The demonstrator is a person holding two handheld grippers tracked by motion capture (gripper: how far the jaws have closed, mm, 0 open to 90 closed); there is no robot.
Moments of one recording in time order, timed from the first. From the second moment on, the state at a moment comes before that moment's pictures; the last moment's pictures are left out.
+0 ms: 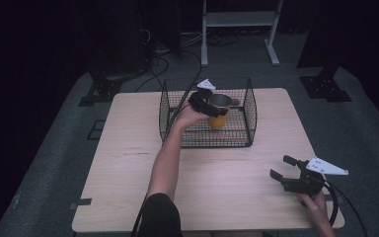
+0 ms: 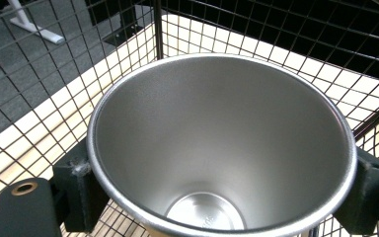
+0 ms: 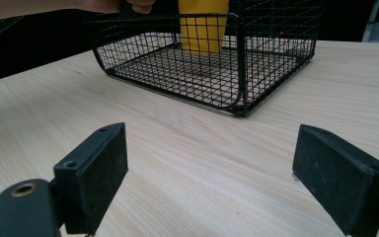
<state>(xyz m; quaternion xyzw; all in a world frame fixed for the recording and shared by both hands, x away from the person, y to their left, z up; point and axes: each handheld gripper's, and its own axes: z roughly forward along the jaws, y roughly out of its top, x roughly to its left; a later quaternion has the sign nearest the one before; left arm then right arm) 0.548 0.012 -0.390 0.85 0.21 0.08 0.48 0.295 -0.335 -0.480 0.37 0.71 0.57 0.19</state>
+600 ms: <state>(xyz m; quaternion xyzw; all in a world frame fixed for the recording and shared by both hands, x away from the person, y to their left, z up) 0.551 0.005 -0.404 0.87 0.20 0.08 0.45 0.295 -0.336 -0.480 0.37 0.70 0.58 0.19</state>
